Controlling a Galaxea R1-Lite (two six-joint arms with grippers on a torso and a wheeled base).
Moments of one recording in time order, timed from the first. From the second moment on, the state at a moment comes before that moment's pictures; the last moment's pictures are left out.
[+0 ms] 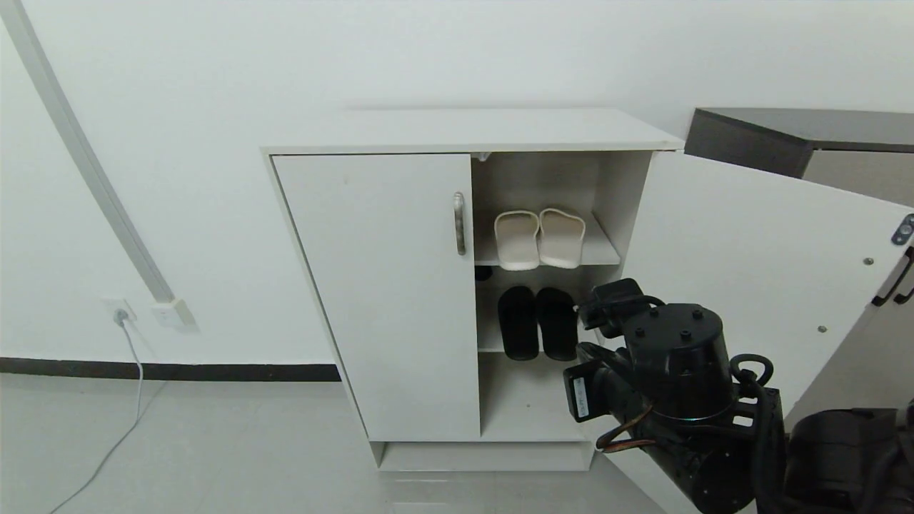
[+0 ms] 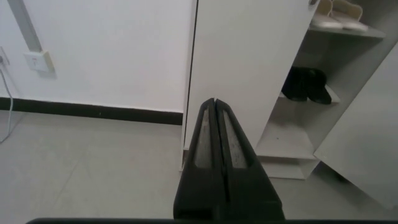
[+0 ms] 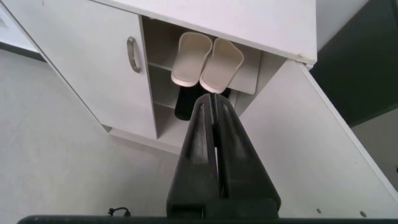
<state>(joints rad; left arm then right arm) 0.00 0.00 0.00 0.00 0.05 -0.10 0.88 1.78 -0.76 -0.66 -0.63 0.12</state>
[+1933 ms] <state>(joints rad) 0.00 0.00 0.00 0.00 0.05 -0.10 0.88 1.78 -0.74 -0.66 -0.63 0.12</state>
